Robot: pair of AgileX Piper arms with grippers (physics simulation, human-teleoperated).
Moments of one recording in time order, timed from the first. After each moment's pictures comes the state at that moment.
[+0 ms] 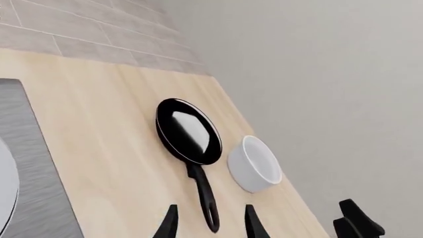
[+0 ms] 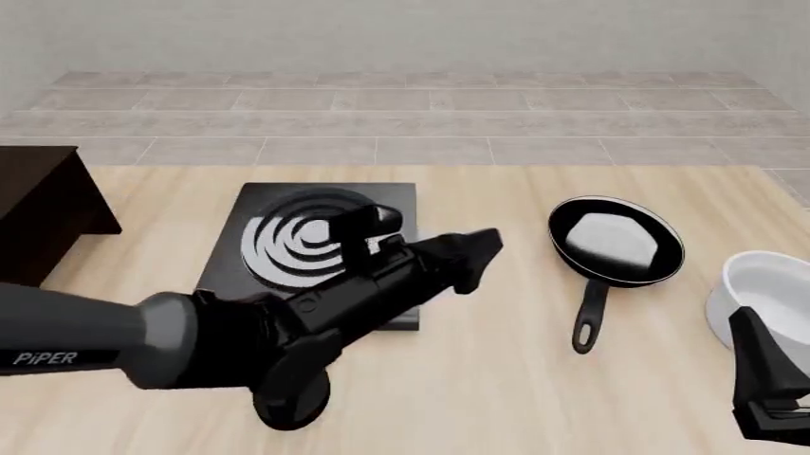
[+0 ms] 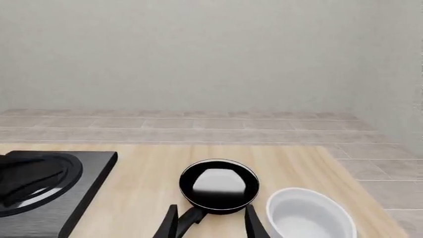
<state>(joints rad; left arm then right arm) -0.87 1.71 -0.77 -0.73 -0.70 -0.02 0.00 0.00 -0.04 -0.02</state>
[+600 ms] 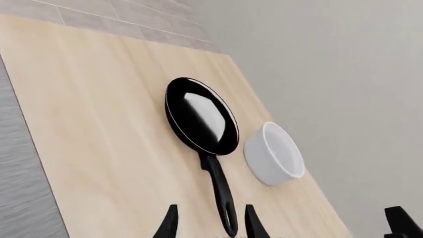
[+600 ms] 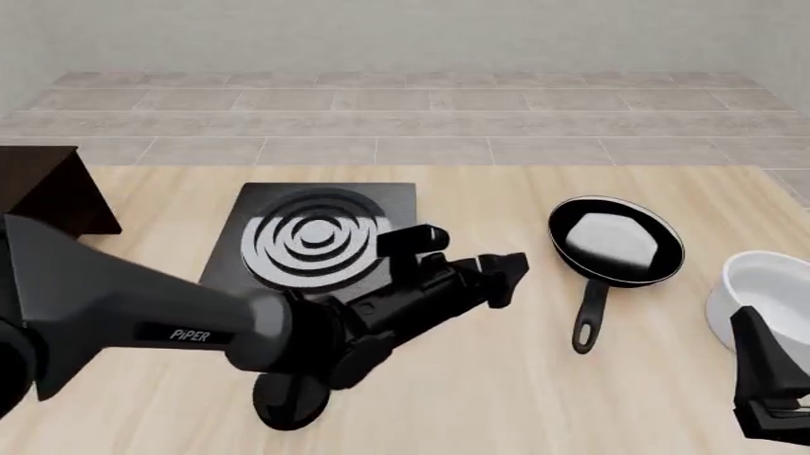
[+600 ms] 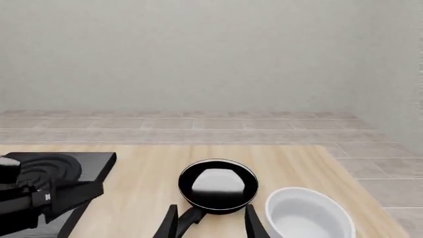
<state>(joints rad) -0.89 1.93 -0.93 -0.71 -0.71 -0.03 0.00 0.00 -0.04 -0.02</state>
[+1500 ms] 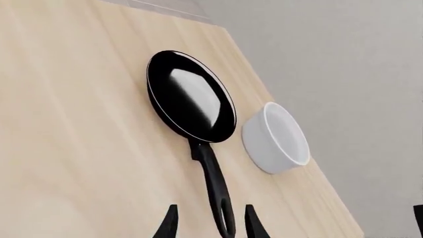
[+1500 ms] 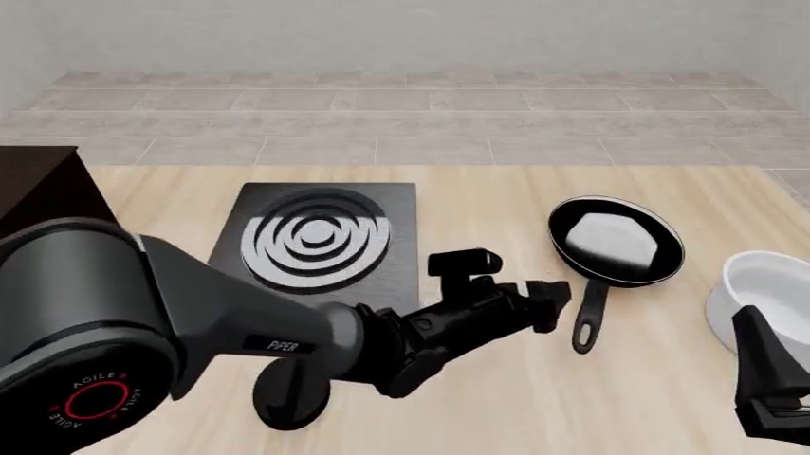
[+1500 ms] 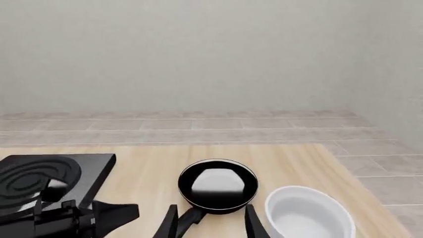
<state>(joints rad) -0.96 2.12 -1.12 -0.65 -0.72 -0.04 0.00 0.00 -0.04 0.00</state>
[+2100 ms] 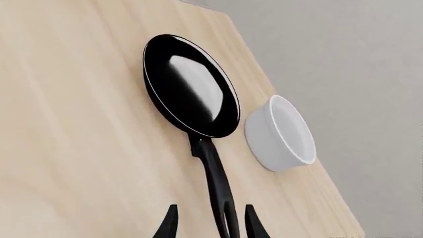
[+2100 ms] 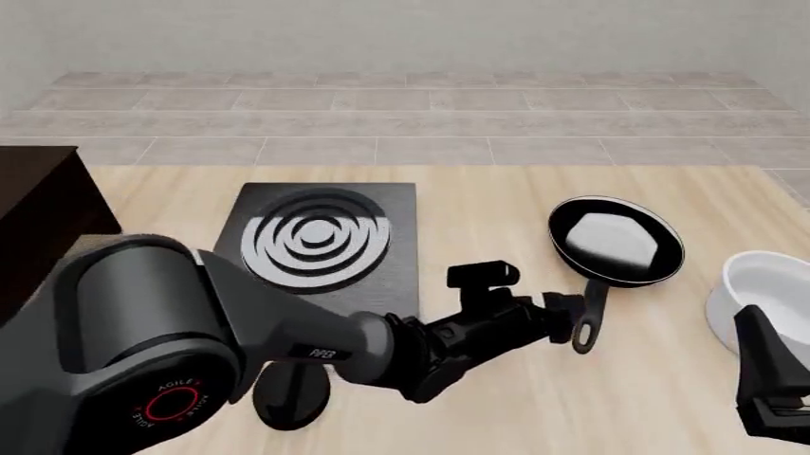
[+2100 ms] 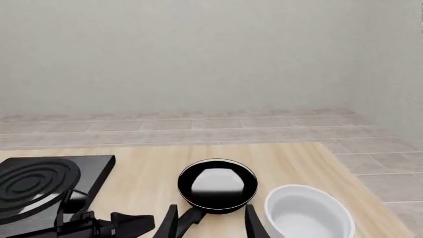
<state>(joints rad) -0.98 2.22 -1.22 -0.63 -0.76 -0.04 0.00 0.00 -0.04 0.01</state>
